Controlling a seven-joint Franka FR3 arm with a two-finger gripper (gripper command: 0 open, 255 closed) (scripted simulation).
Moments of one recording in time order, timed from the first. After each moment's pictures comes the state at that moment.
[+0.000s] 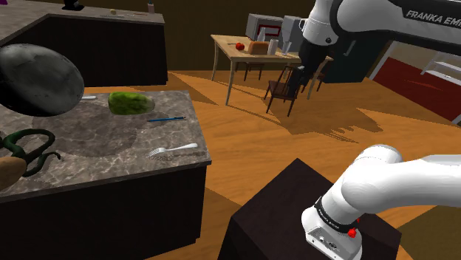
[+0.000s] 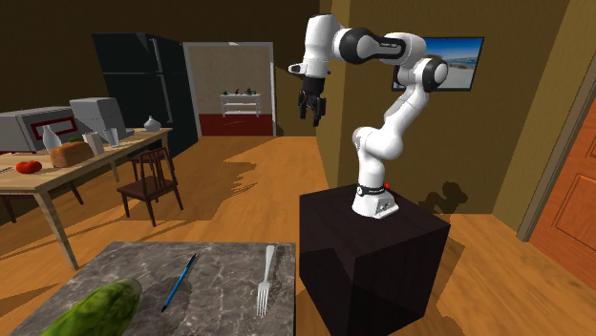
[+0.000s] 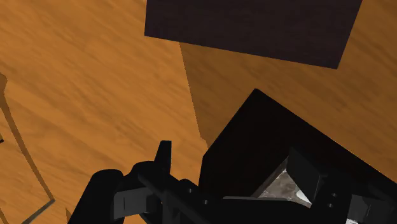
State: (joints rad) arm -0.01 -0.82 0.03 -2.37 -0.11 1.61 -0.09
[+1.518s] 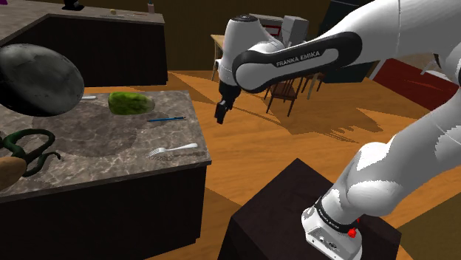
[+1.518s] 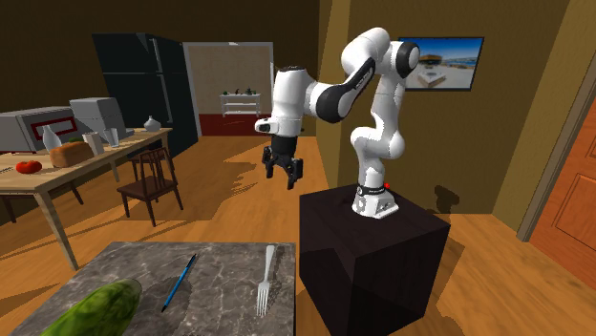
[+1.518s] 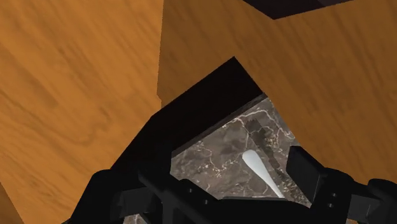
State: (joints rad) arm 0.13 -0.22 0.15 -2.31 -0.08 2.18 -0.13
